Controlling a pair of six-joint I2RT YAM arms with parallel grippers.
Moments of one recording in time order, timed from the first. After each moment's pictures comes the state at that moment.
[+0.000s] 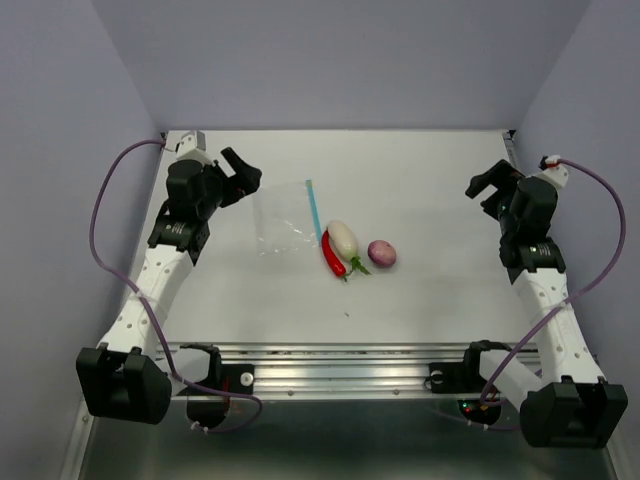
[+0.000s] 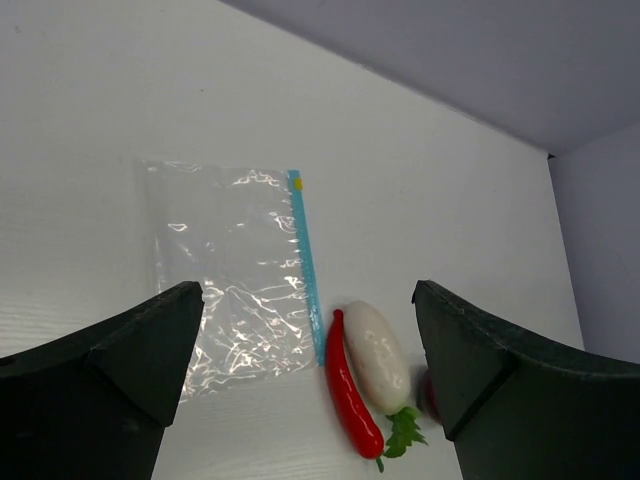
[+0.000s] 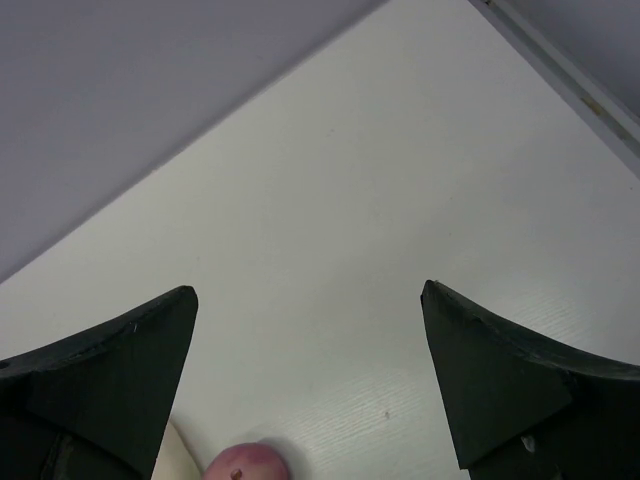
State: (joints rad) left arm -0.15 1.13 1.00 -0.16 0.08 -0.57; right arm -0.05 0.96 0.88 -0.18 0.21 0.54
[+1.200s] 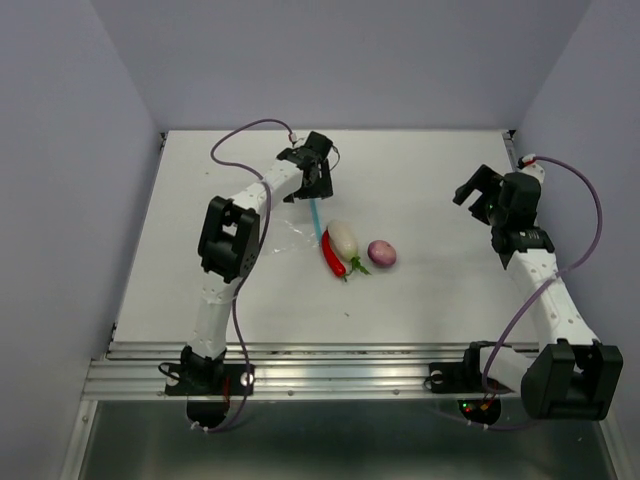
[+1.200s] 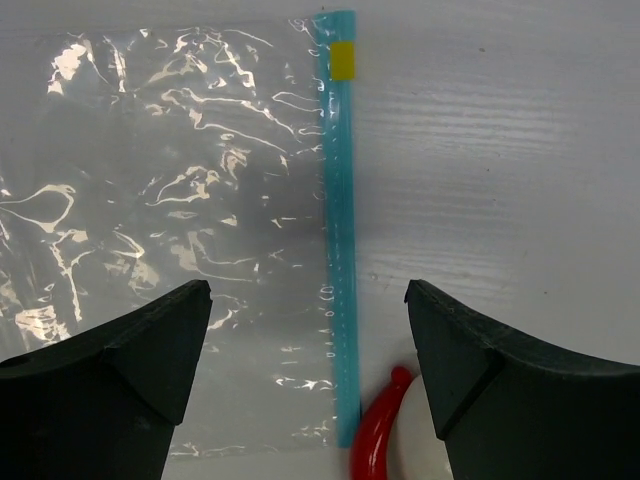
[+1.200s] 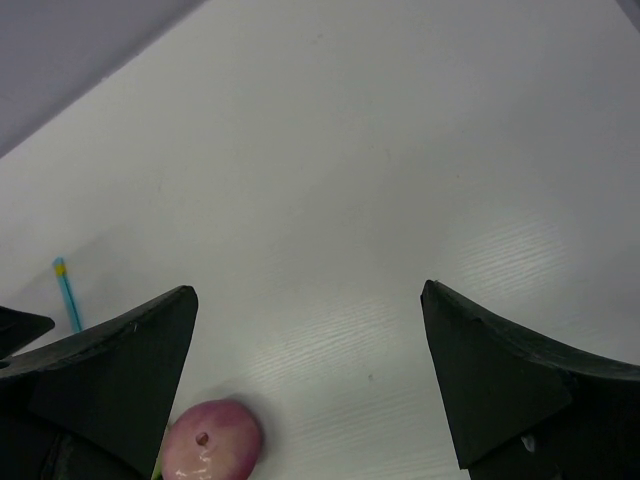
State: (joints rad) left arm -0.50 2.23 1.92 -0.74 -0.27 -0.57; right arm -0.05 1.11 0.88 -0.20 0.10 0.49
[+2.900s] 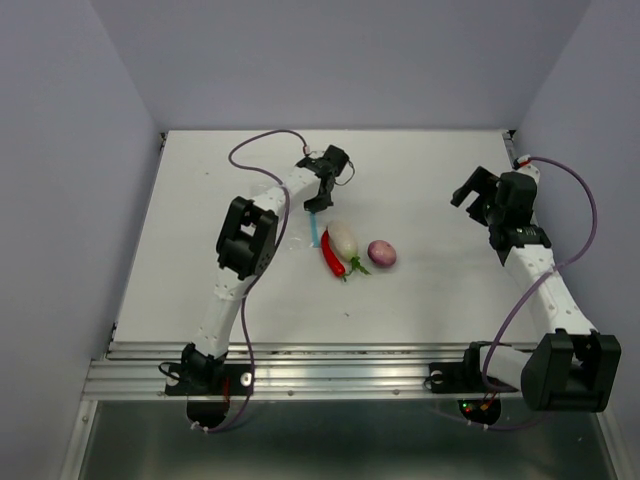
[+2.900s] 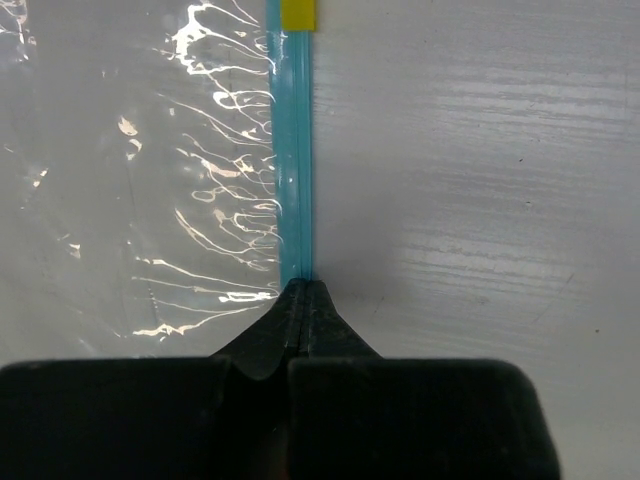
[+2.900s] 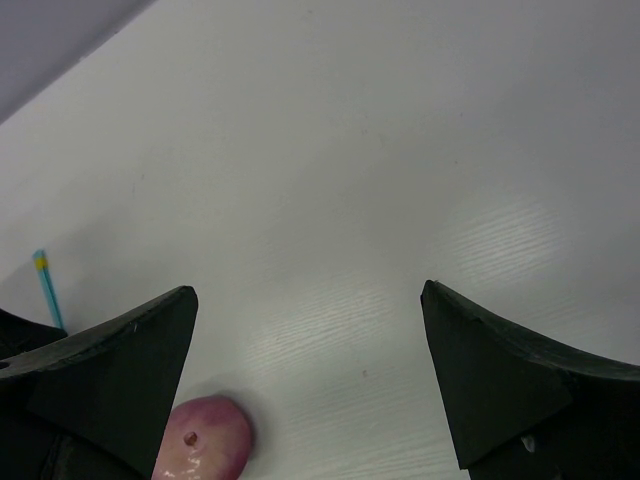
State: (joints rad) left arm -0.57 2.40 2.05 -0.84 -0.37 -0.60; right arm -0.05 1.16 0.88 -0.20 0.10 0.49
